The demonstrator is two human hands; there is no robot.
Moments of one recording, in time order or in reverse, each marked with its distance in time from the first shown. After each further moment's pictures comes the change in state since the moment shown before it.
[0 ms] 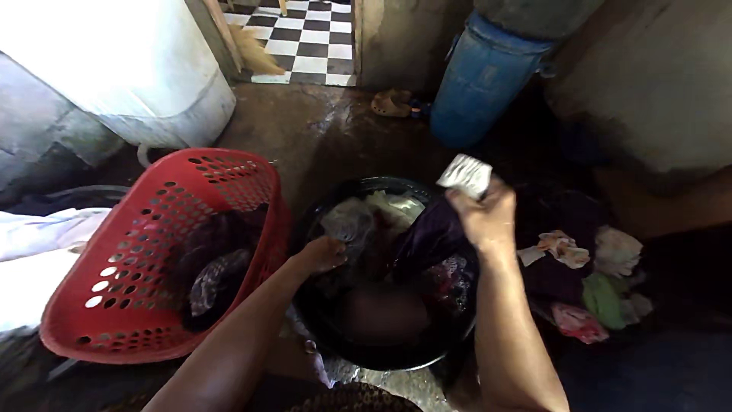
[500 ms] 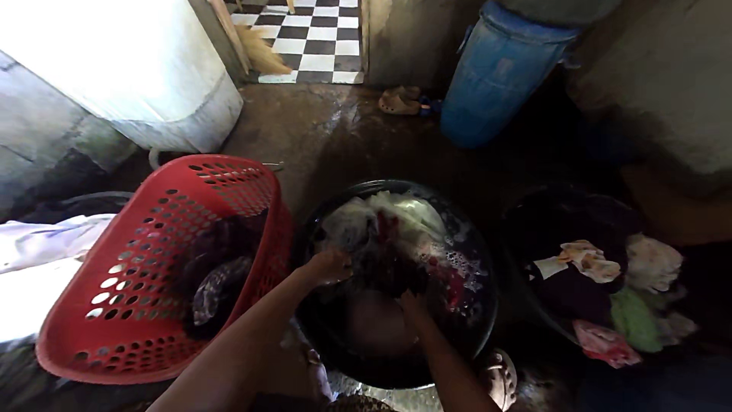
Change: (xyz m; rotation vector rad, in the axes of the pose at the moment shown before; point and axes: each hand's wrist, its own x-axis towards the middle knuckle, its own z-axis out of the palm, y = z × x) left_hand 0.016 0.006 0.002 0.010 -0.139 -0.068; right_hand -0.143 0.225 0.141 -0.591 -1.110 0.359
